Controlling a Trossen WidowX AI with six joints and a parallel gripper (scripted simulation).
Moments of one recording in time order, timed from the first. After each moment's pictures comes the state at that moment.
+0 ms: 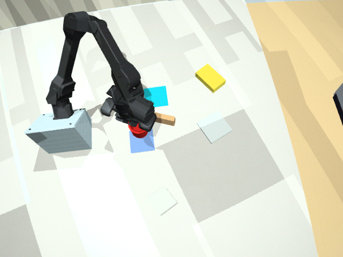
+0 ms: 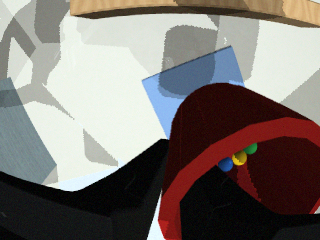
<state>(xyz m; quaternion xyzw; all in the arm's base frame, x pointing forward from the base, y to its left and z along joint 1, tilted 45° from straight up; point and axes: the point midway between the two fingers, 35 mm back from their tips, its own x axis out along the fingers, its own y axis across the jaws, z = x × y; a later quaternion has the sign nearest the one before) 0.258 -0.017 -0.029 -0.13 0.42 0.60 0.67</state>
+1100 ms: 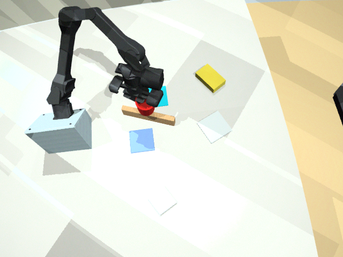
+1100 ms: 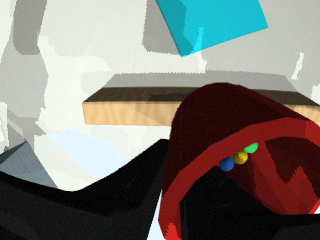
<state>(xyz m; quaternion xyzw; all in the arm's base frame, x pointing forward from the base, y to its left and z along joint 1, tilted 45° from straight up) 0.281 0.047 0.033 -0.13 0.42 0.60 0.67</state>
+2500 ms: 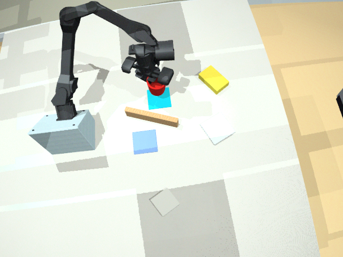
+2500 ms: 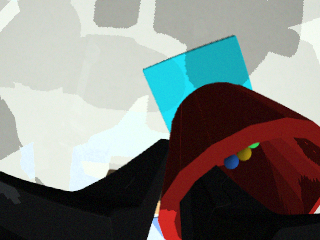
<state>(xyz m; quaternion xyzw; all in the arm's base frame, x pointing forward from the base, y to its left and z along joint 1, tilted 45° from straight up) 0.307 0.118 0.094 -0.13 0.41 0.60 0.67</state>
